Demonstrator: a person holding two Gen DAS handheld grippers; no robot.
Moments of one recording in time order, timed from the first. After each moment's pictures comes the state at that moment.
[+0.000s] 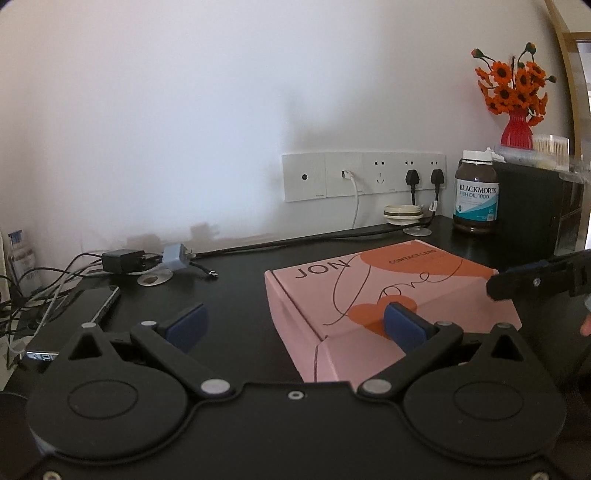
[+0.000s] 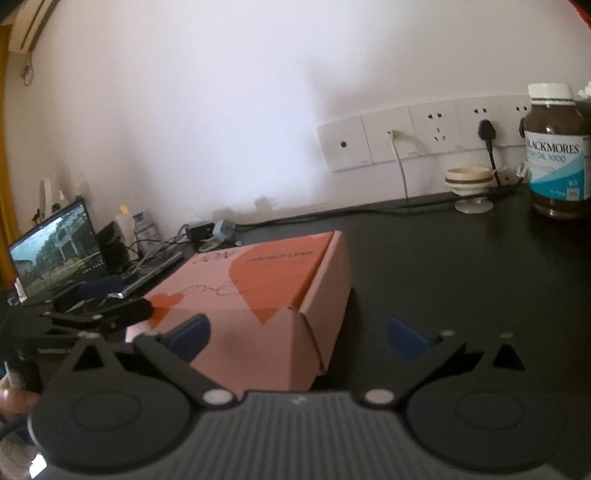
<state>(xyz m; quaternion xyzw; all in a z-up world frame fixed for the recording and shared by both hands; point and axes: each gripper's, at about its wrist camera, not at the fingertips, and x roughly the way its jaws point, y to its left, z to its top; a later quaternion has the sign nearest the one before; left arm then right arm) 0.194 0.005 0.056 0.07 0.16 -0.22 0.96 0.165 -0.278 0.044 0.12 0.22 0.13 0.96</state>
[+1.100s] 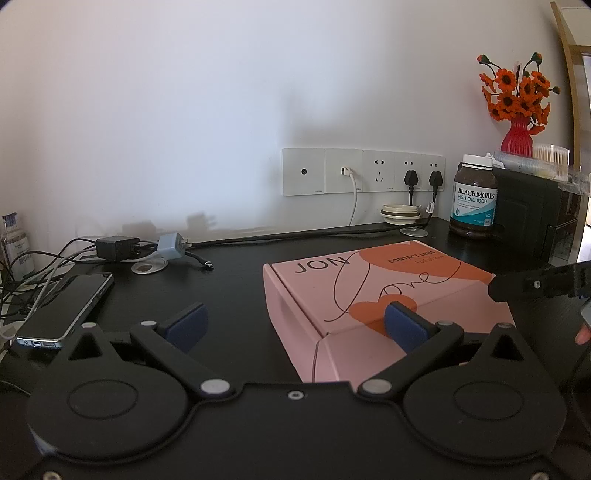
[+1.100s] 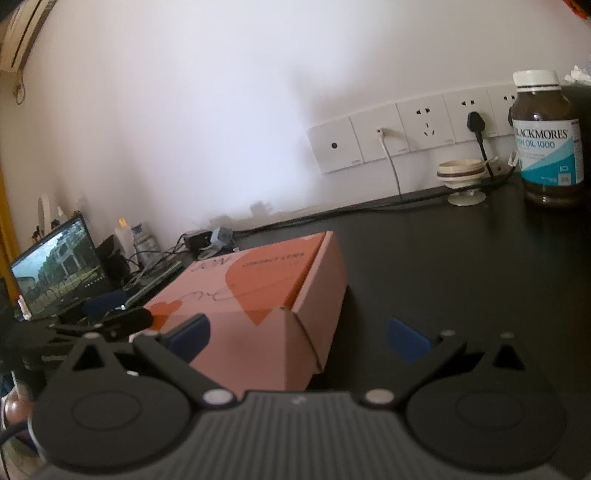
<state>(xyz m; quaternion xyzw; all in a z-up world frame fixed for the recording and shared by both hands) 0.198 0.009 0.055 0.05 0.17 -0.23 0.96 0.165 -0.283 0.037 0.15 0.23 0.12 0.96</state>
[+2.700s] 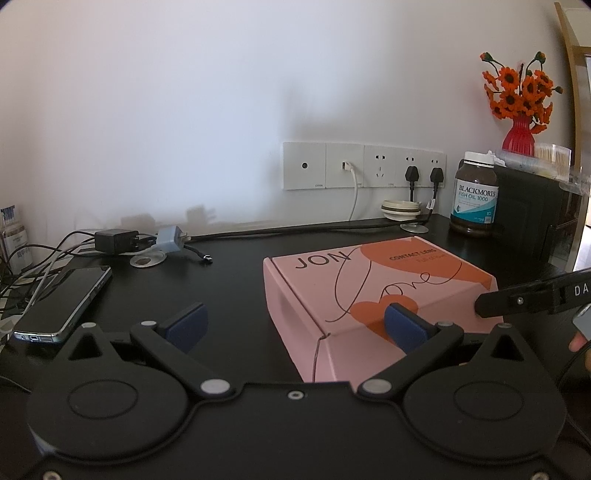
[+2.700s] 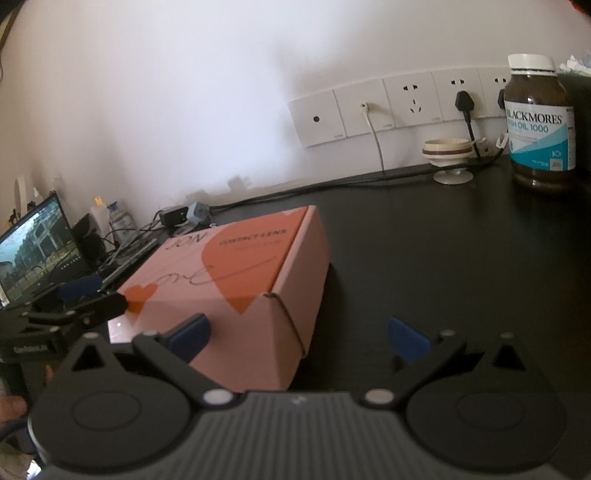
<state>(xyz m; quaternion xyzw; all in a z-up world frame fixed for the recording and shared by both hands) 0.201 0.008 0.055 0.04 0.19 -0.22 0.96 0.175 -0.276 0.026 0.13 0.27 0.09 0.95</state>
